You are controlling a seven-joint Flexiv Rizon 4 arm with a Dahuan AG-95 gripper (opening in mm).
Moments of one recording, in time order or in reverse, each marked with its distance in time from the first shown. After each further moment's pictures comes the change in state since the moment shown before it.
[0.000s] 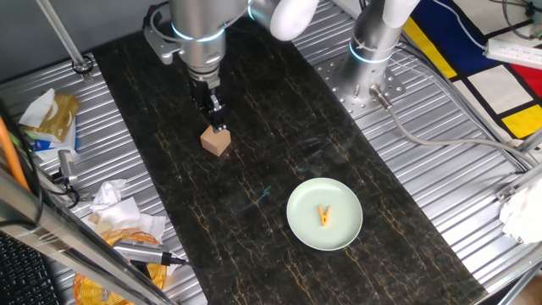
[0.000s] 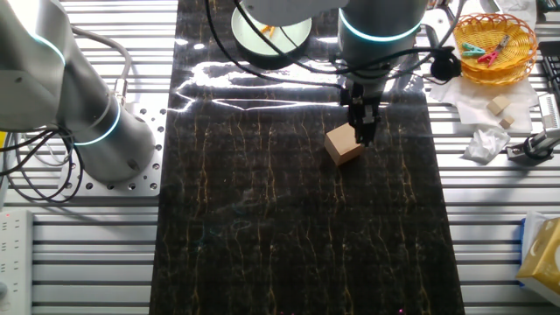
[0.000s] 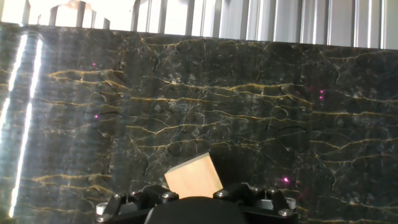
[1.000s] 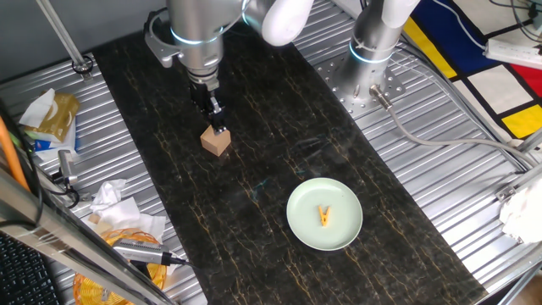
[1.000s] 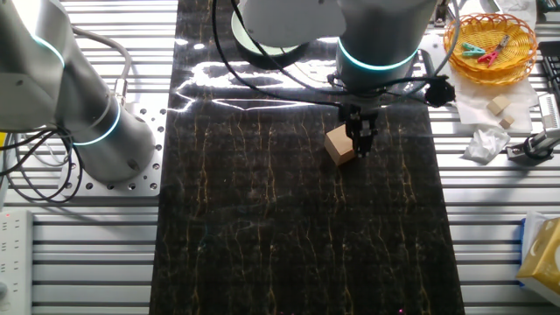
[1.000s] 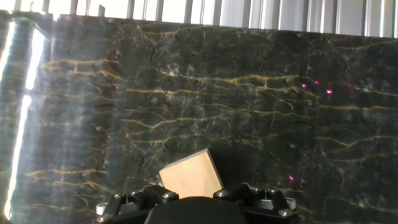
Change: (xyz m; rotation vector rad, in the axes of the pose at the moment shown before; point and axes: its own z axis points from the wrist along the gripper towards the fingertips) arm 0.000 -0.007 0.026 -0.037 -0.014 -0.009
